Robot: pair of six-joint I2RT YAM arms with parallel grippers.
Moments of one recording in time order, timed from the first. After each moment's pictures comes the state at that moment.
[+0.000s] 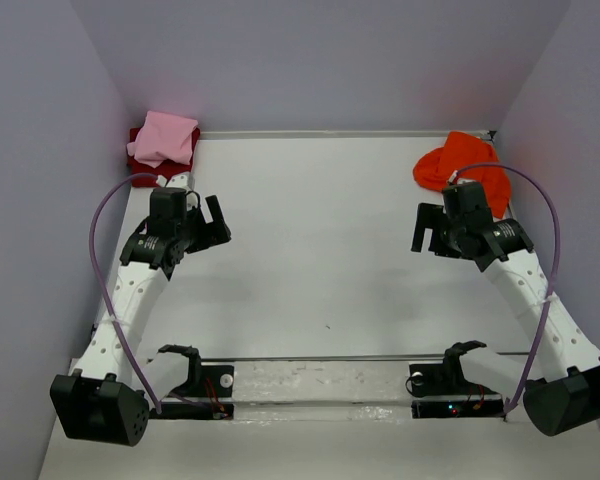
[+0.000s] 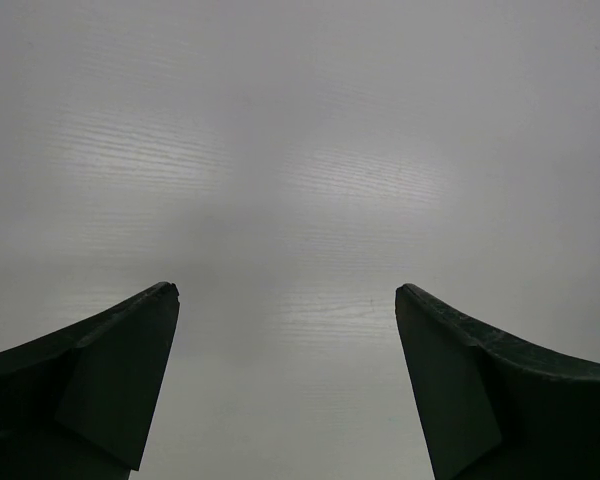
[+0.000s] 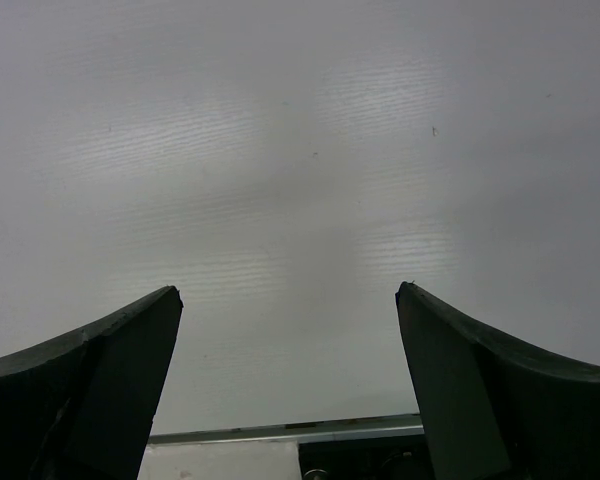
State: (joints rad) left arm -0.14 1.03 0.95 -0.66 0.03 -0.38; right arm 0.28 1.07 1.11 -0.96 0.22 0.39
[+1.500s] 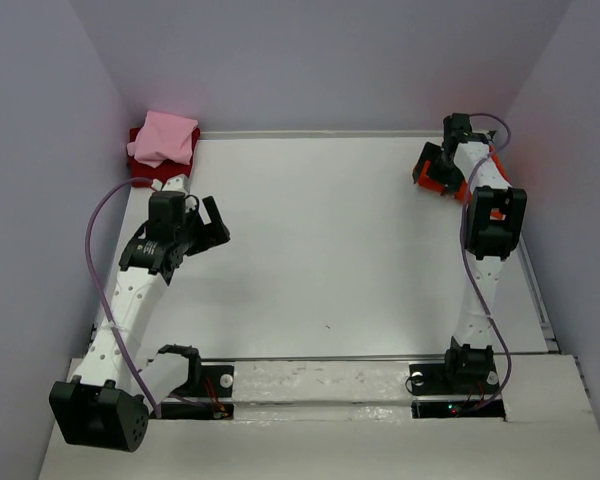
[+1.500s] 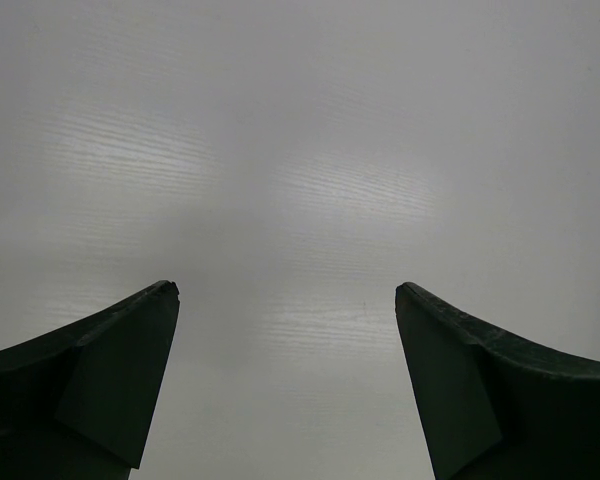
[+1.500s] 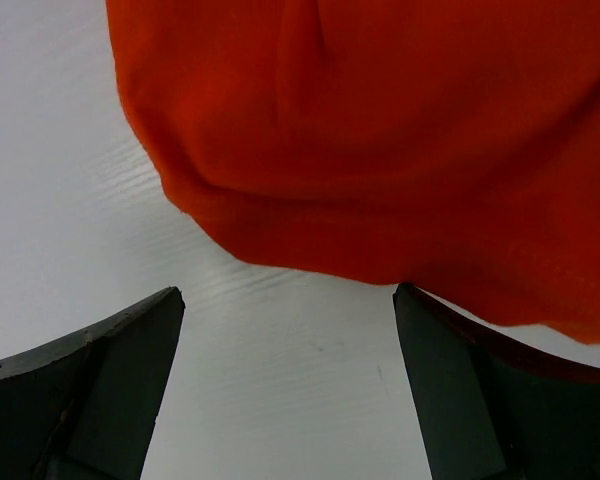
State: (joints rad) left arm -0.14 0.99 0.92 -0.65 0.01 -0.43; right arm -0.08 2.36 2.11 -0.85 0.04 0.36
